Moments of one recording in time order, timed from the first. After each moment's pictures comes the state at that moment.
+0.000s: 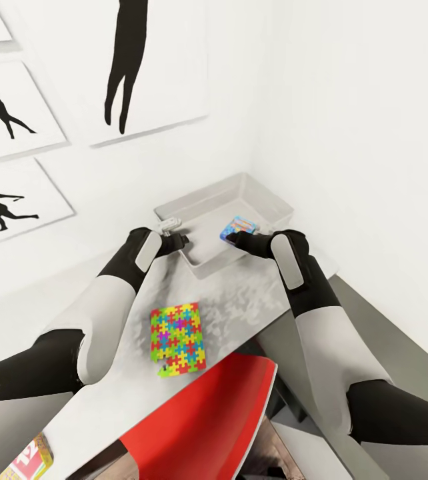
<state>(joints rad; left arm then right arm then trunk) -1.30 -0.17 0.10 -0.54 0.32 0.62 0.24 -1.10 0.17 0.04 -1.01 -0.57 0.83 -0.26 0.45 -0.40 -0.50</state>
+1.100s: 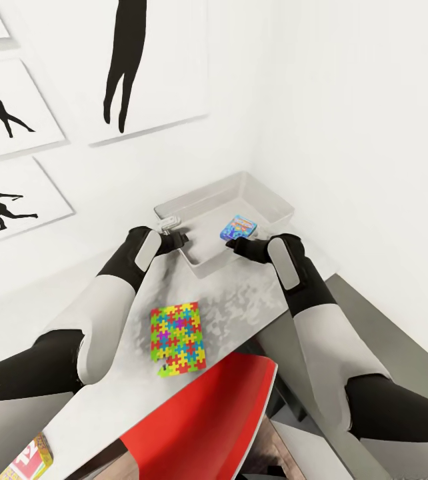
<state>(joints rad) -1.30 -0.17 0.10 -0.56 0.31 0.62 0.24 -1.12 0.17 0.04 -0.92 -0.56 0.82 -0.26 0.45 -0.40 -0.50</state>
